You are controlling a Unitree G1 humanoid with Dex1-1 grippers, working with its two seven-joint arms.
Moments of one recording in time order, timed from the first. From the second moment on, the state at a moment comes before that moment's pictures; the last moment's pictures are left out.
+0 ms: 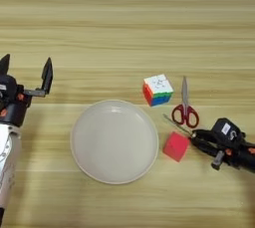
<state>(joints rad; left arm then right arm) -0.02 0.02 -0.01 -0.01 -0.05 -0.33 -0.11 0.17 -0.74 -0.14 0.03 0.18 0.05 0.99</state>
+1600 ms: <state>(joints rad) -0.04 0.02 0.00 0.01 -0.06 -0.35 -0.11 0.09 -0.73 -0.24 -0.29 0.38 0.14 0.86</state>
